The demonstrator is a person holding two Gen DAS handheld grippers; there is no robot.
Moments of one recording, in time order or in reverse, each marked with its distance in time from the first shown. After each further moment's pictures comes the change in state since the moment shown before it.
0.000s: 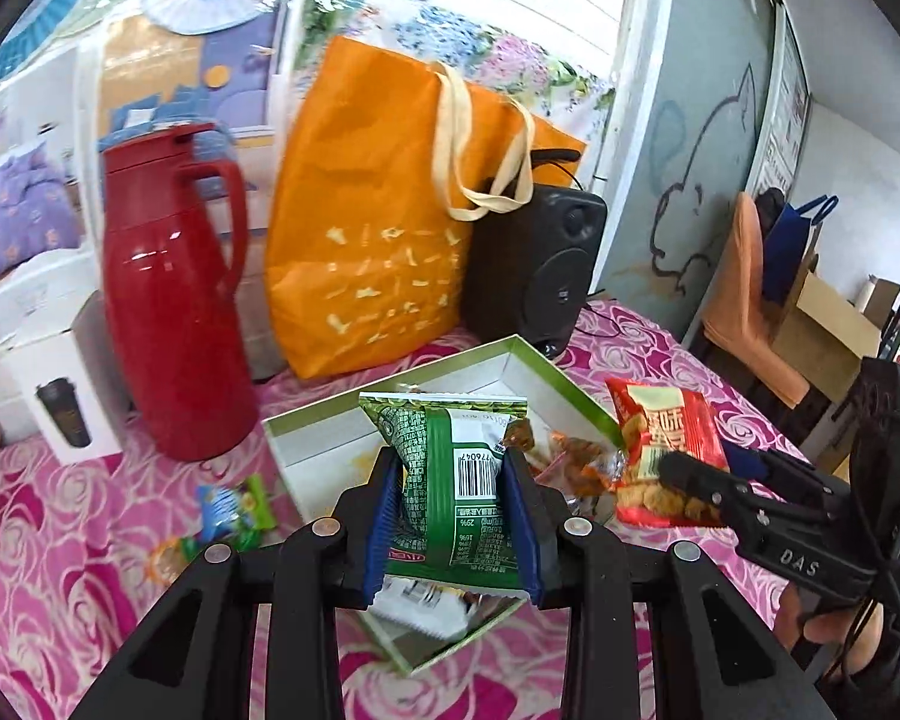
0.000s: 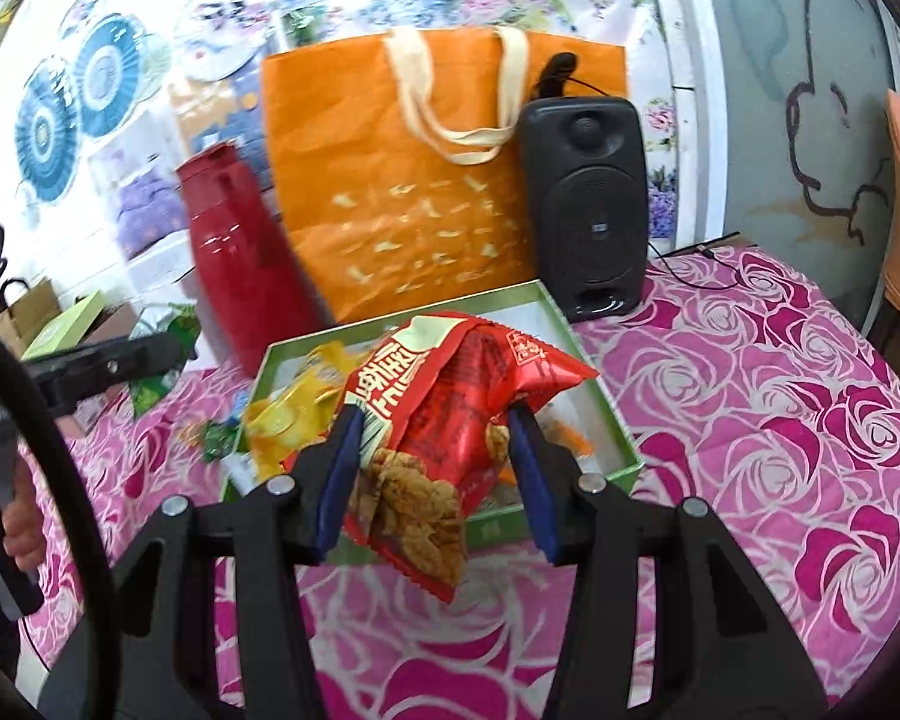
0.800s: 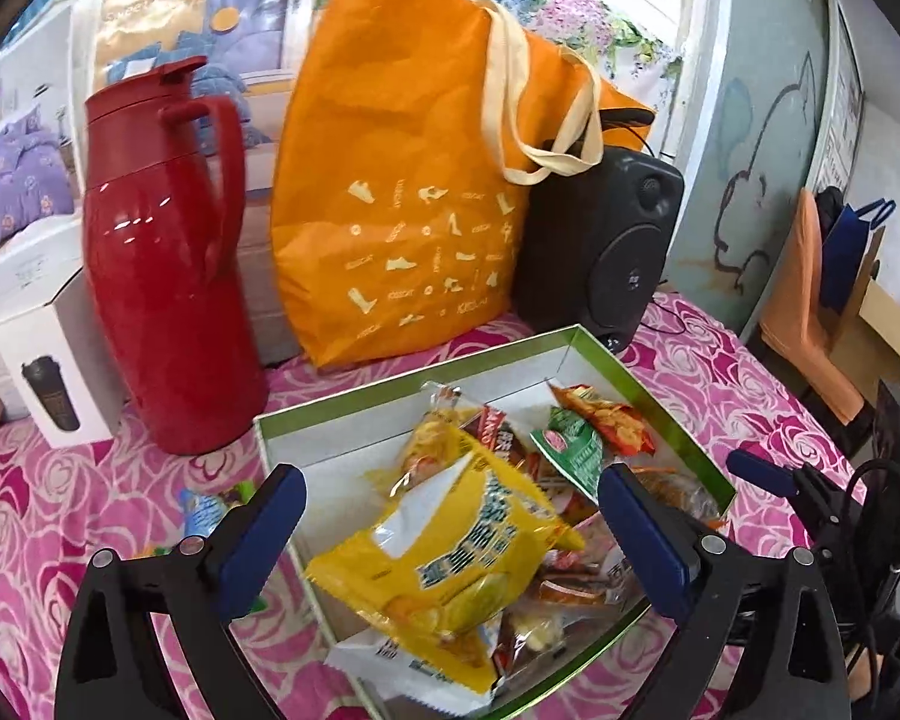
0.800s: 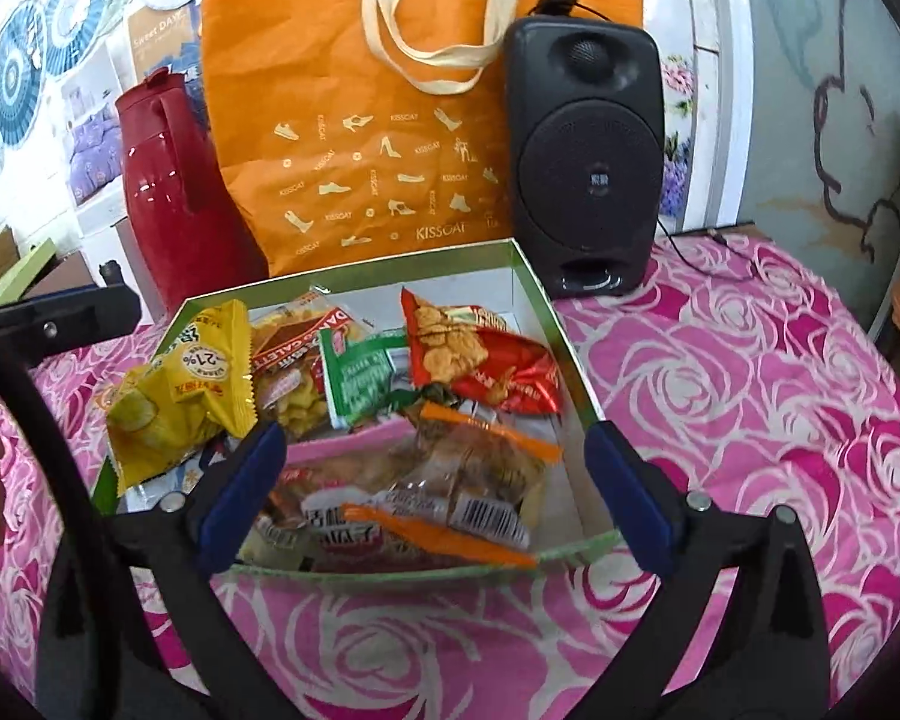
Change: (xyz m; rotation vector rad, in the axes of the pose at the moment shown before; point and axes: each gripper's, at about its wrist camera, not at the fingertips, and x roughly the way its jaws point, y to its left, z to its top) left arm 0.054 0.011 -0.005 -0.068 0.033 0.118; right arm 0.061 -0.024 -0.015 -0.087 0.083 -0.027
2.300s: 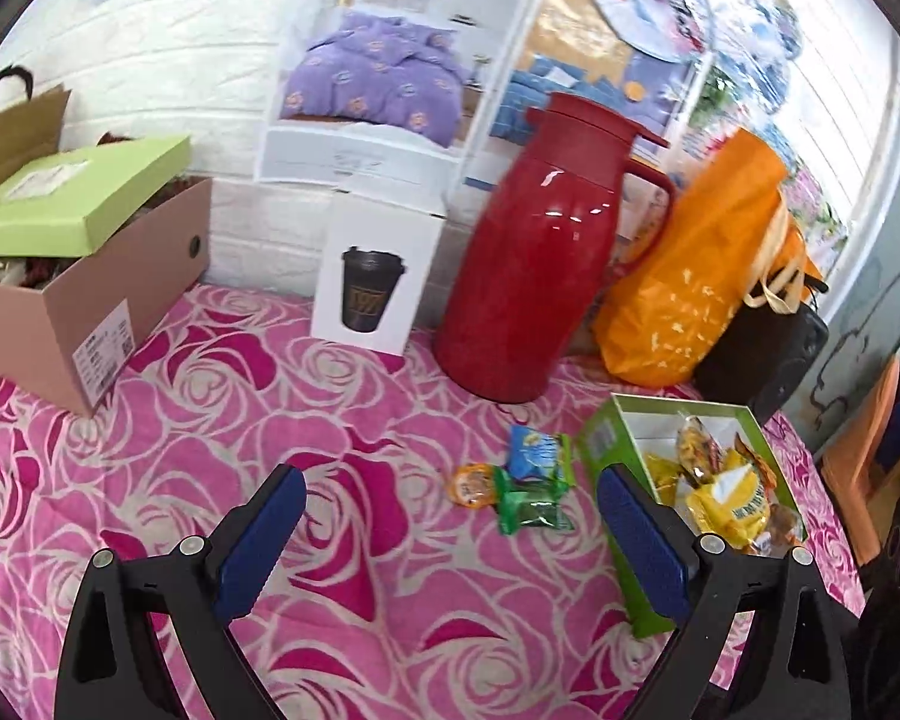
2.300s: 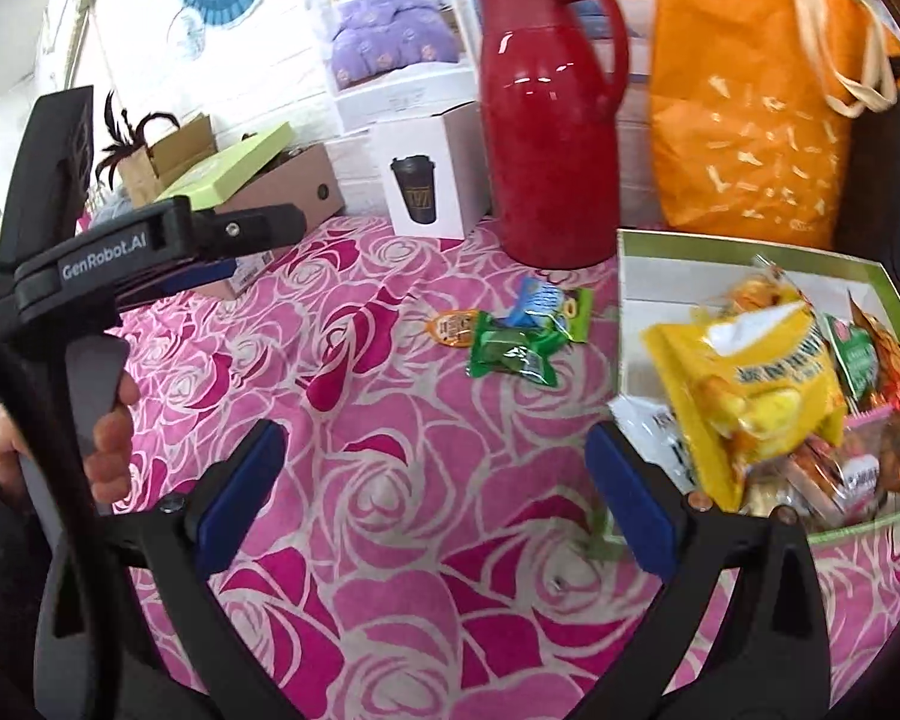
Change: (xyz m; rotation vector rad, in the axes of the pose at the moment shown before) left arm -0.109 0.205 -0.071 -0.367 -0.081 0.164; right arm 0.014 0.243 -0.018 -0.227 0.167 0.380
